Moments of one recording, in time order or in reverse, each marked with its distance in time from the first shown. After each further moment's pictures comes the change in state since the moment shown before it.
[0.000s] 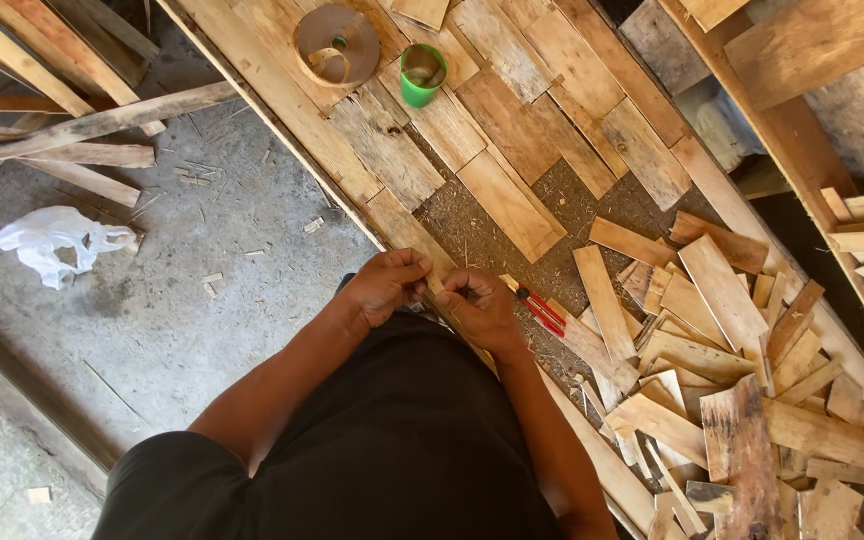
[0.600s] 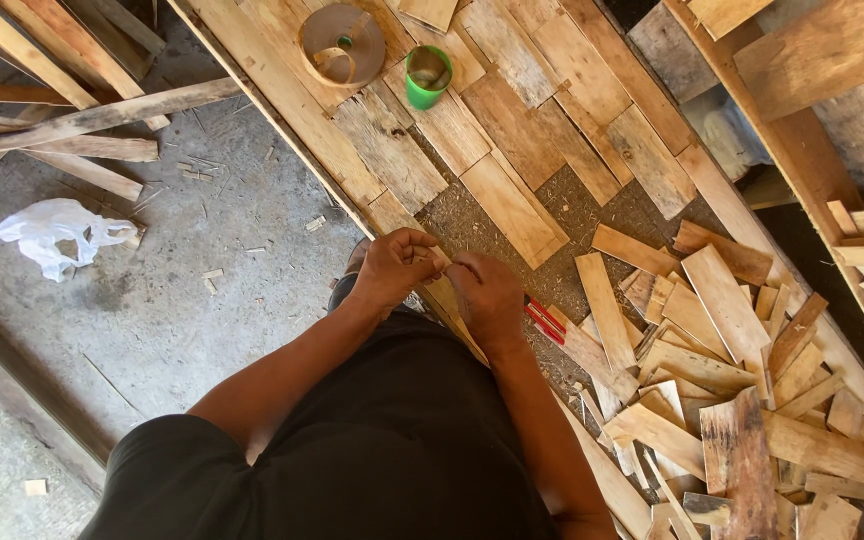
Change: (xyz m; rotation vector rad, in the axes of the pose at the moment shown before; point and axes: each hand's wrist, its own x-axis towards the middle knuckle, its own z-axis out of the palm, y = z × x) left_hand -0.003 0.018 0.029 0.247 0.122 0.390; right_hand 0.029 -0.075 0.014 -1.131 0.195 -0.529
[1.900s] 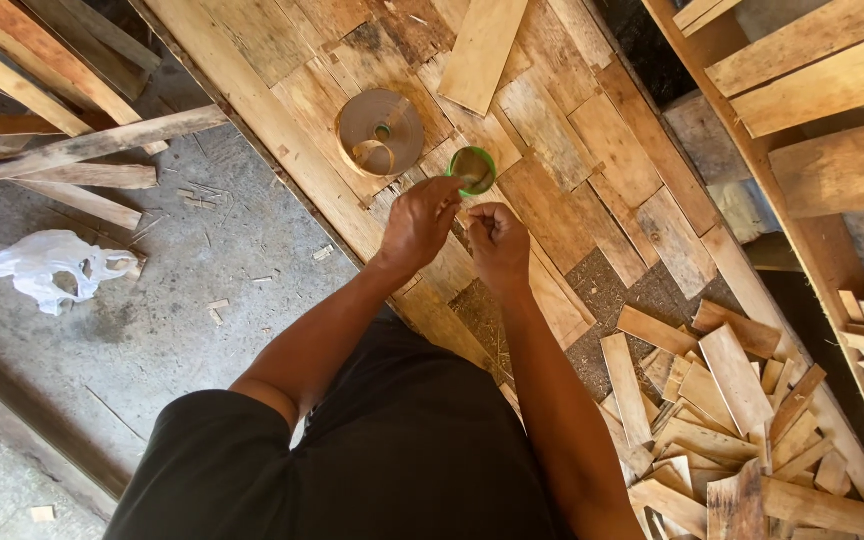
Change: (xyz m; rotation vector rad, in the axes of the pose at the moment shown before) left_hand 0.215 0.098 -0.081 0.844 0.114 0.704; right_hand 0.173 0.114 0.165 0.805 -0.022 0.749
